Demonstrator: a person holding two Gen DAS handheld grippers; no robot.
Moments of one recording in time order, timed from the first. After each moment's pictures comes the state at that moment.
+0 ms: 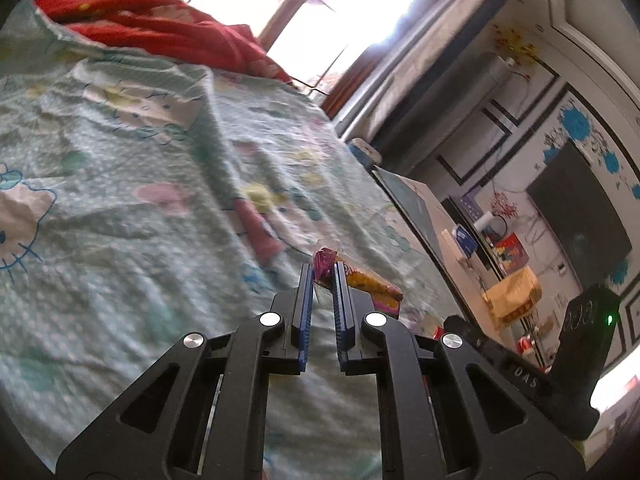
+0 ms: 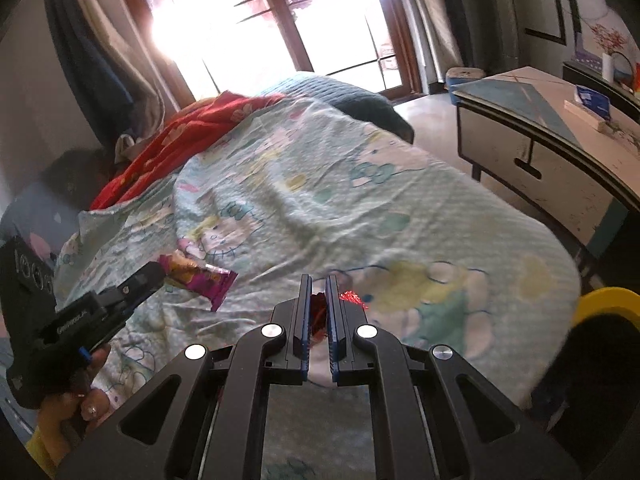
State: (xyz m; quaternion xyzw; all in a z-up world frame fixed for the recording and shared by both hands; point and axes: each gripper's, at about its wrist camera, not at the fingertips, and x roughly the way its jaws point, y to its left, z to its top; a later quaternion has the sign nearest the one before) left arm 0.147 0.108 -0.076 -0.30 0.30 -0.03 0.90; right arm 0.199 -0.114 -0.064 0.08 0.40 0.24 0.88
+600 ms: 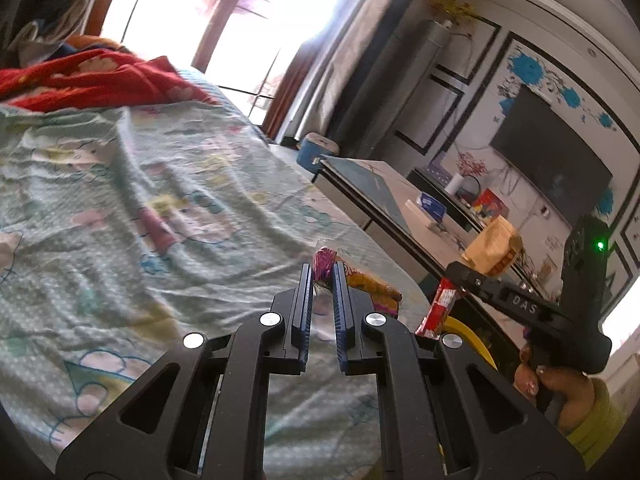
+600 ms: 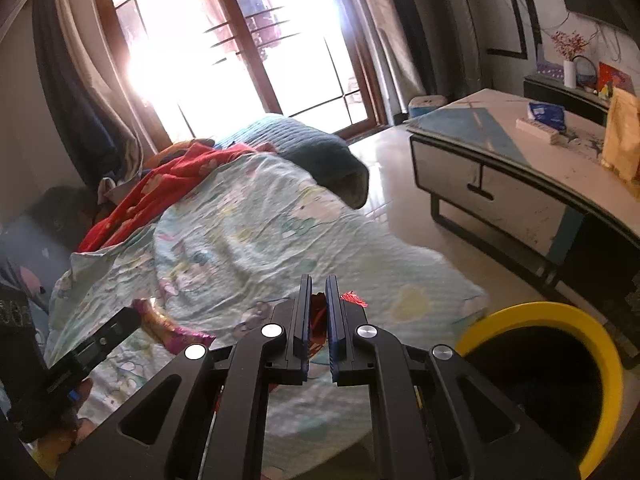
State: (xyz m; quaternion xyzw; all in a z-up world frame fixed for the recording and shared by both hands) left arm 0.131 0.030 -0.044 -0.21 0.28 -0.10 0.93; right arm 0.185 -0.193 -0.027 0.10 0.35 0.19 0.91
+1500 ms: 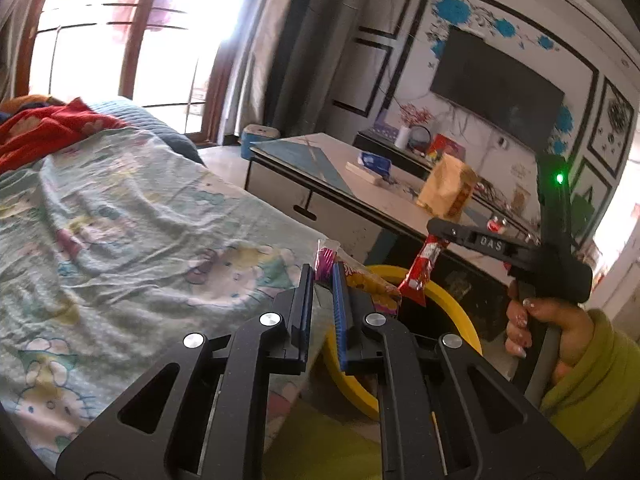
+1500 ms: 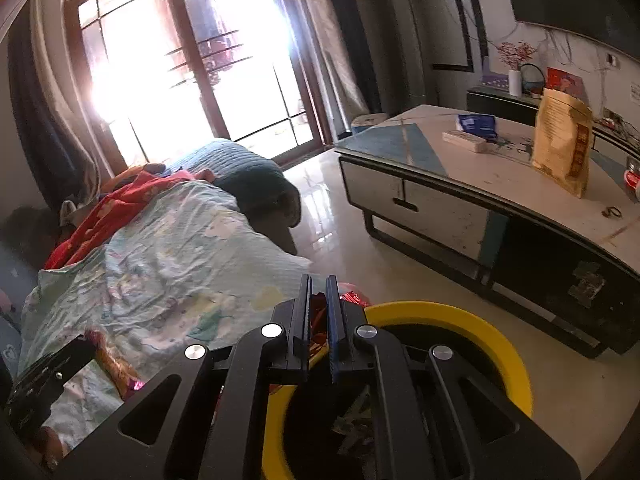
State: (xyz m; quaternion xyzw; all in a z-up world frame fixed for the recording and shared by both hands) left arm 0.106 -0.075 -0.036 -0.09 0.29 -0.19 0.93; right arm 0.149 -0.306 -0.022 0.10 0.33 0.10 0.93
